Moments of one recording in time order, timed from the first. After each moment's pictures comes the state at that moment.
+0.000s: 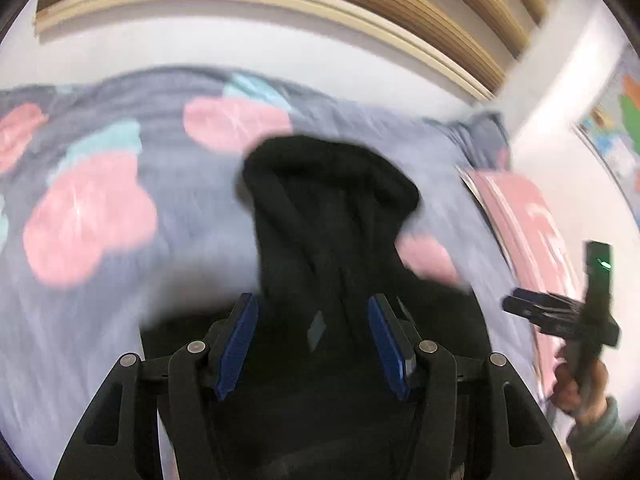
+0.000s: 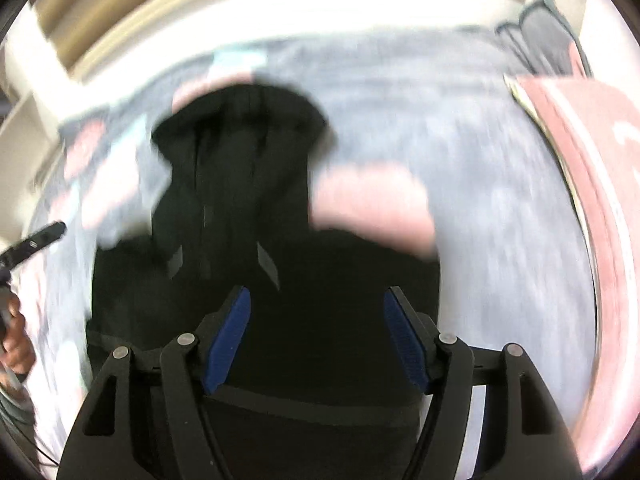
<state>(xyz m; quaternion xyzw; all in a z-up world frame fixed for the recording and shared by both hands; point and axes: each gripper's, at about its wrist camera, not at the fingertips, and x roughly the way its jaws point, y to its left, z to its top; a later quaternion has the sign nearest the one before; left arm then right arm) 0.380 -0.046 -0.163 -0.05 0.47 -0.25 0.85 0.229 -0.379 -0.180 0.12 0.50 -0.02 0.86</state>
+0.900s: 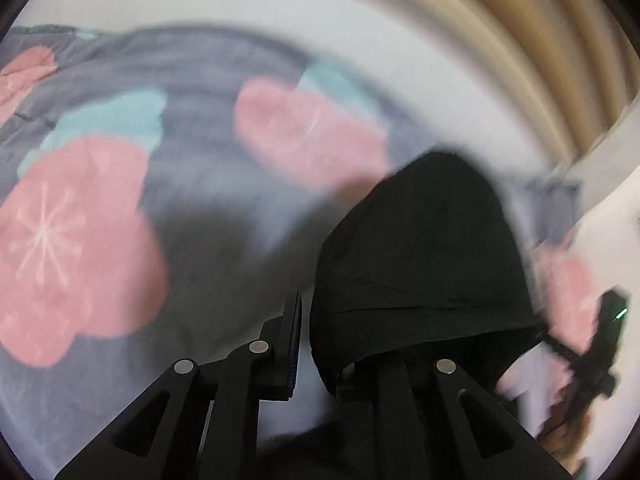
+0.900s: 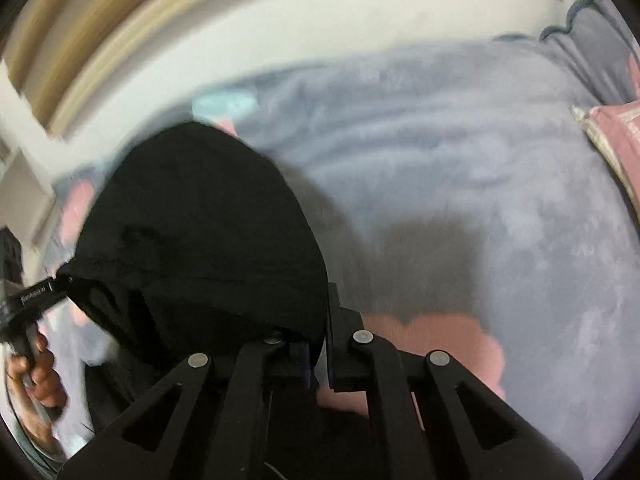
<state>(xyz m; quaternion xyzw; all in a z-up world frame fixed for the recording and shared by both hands) 0.519 -0.035 -0.274 -0.10 0.53 -0.16 0.82 0.376 -0.387 -0.299 0.15 0.52 -0.02 0.84</state>
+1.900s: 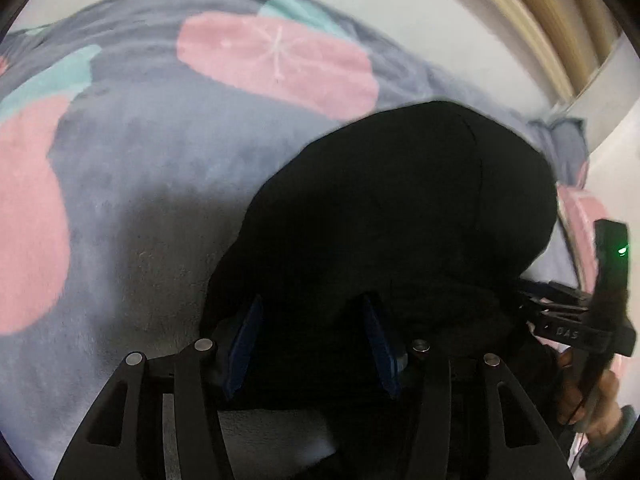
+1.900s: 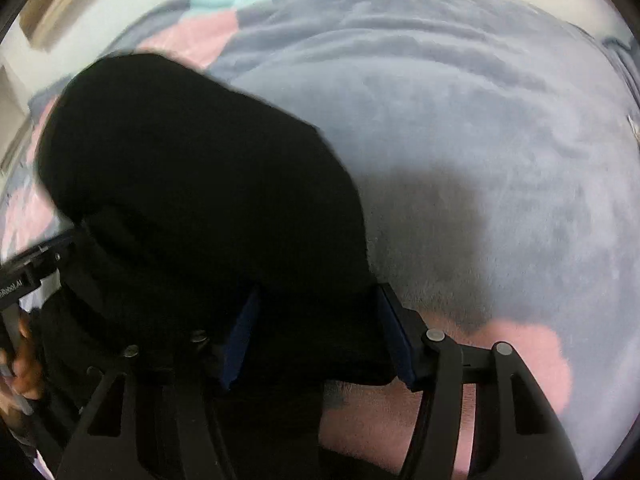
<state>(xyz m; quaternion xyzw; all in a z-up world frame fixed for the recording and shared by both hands) 0.506 -0.076 -0.325 -0.07 0.51 -0.22 0.83 0.399 -0.347 -0.351 0.08 0.56 0.02 0.82</state>
